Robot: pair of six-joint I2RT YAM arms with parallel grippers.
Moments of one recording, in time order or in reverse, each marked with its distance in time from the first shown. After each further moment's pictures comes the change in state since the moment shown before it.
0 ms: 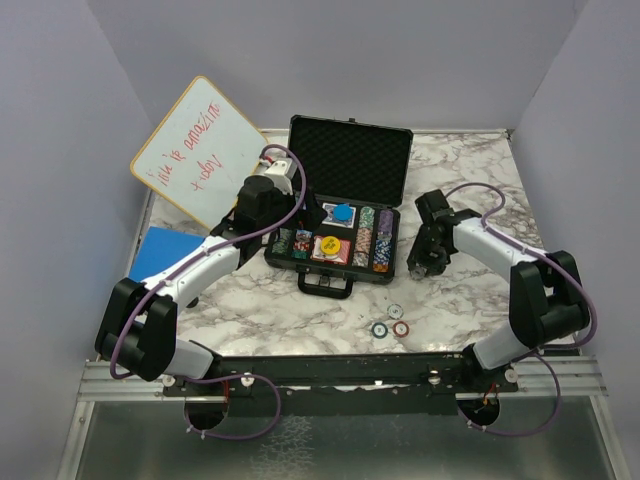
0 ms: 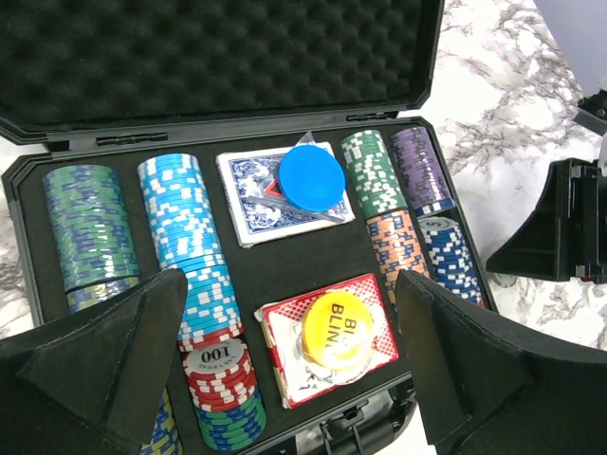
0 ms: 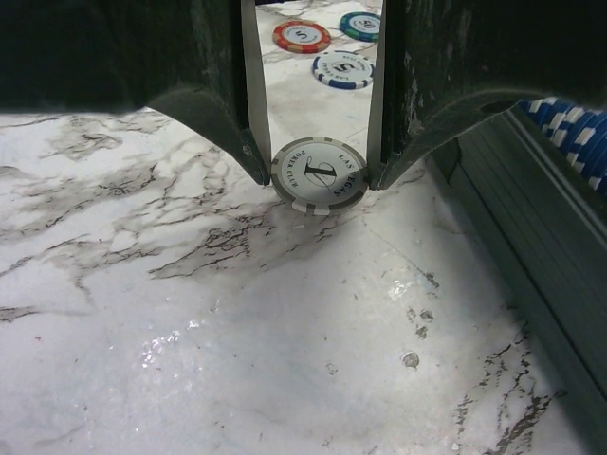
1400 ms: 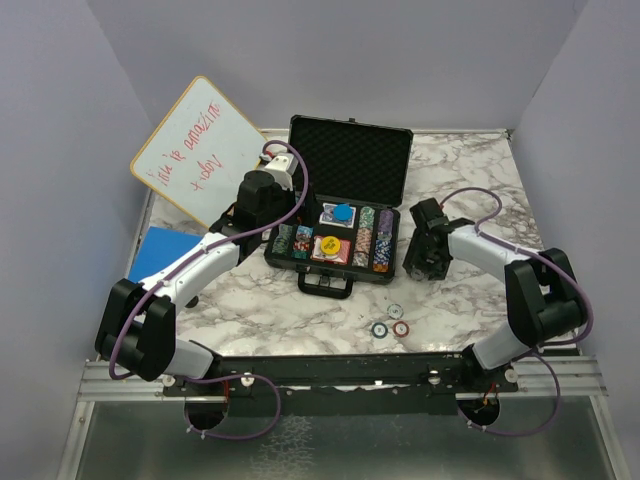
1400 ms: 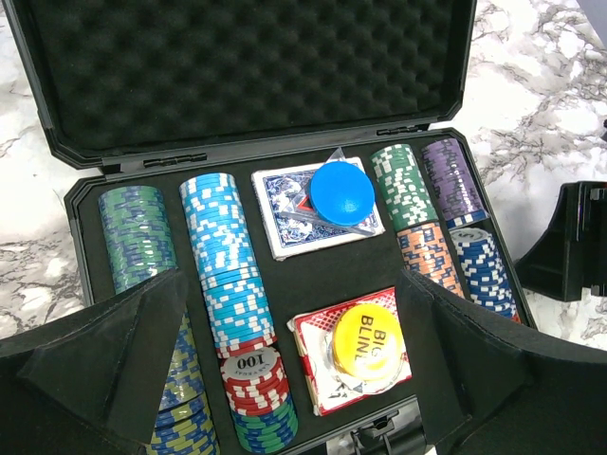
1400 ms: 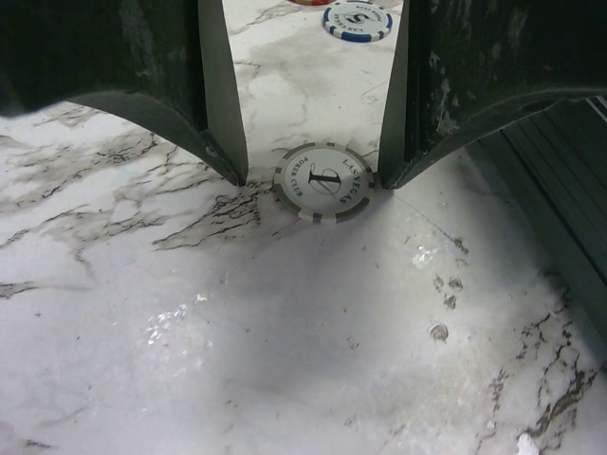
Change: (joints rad) left arm 0.000 0.000 0.043 -0.044 -0.053 0.083; right arm 0.041 0.005 -0.083 0.116 0.082 0.020
